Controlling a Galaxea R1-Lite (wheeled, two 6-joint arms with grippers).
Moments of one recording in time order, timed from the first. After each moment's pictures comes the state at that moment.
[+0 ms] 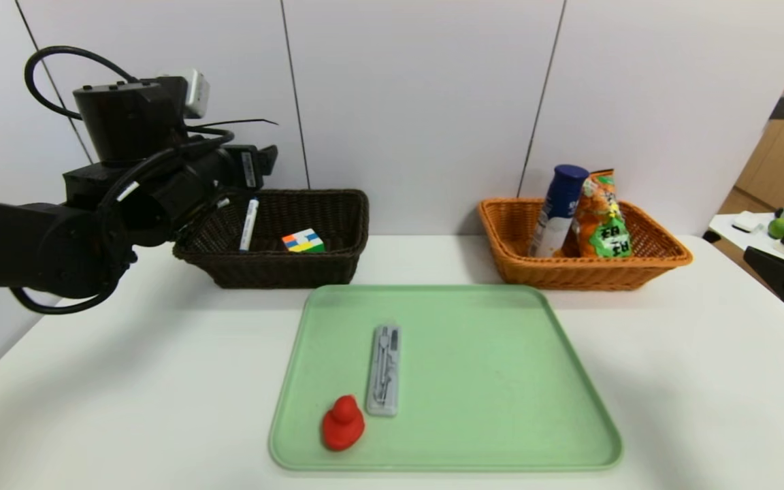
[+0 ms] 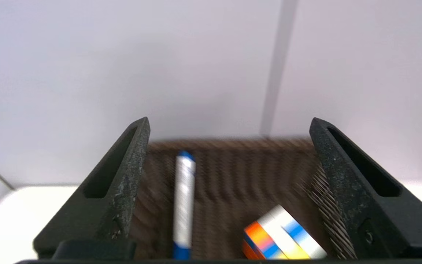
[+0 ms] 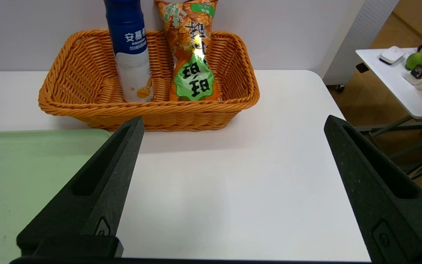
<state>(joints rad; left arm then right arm) -0.31 1.76 -1.12 -0.67 0.24 -0.01 0.03 1.05 -0.50 -0.45 -0.17 -0.06</state>
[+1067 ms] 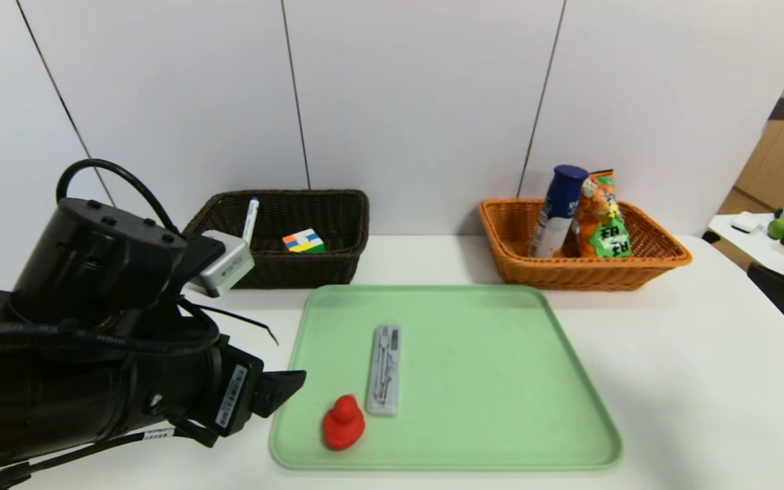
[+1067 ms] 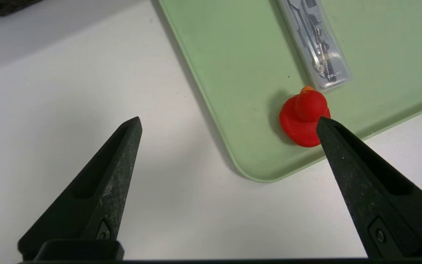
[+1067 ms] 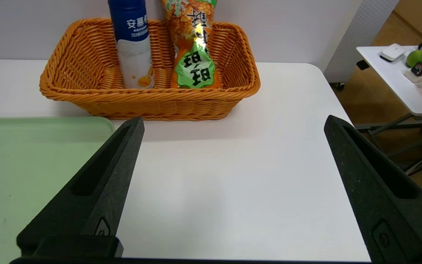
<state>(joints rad) -0.72 1.38 -0.89 0.22 0.22 -0.20 0.04 1.02 -0.45 -0.45 -0.17 -0.07</state>
